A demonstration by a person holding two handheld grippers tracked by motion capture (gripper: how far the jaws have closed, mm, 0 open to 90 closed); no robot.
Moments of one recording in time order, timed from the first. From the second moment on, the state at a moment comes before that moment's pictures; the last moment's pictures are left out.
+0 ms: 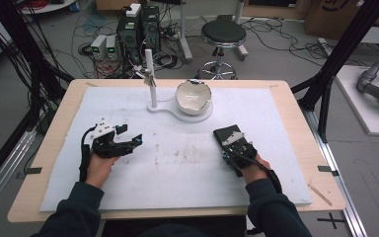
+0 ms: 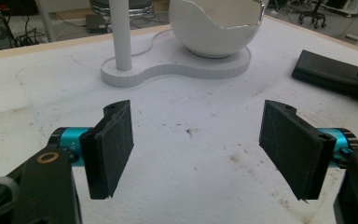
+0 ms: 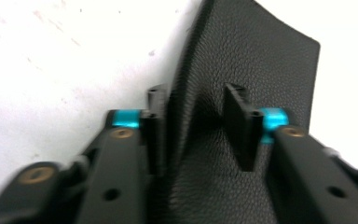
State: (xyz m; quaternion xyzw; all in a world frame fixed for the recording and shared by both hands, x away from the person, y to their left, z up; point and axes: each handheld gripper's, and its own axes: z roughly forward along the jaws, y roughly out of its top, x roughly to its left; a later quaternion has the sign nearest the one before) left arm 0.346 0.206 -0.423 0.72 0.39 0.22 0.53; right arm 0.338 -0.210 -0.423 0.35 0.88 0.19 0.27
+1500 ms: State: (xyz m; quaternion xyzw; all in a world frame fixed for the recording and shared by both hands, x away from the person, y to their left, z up) left arm 0.348 0.208 -0.426 0.71 0.40 0.21 0.53; right arm 0.361 -0.290 -0.397 0.46 0.80 0.32 0.20
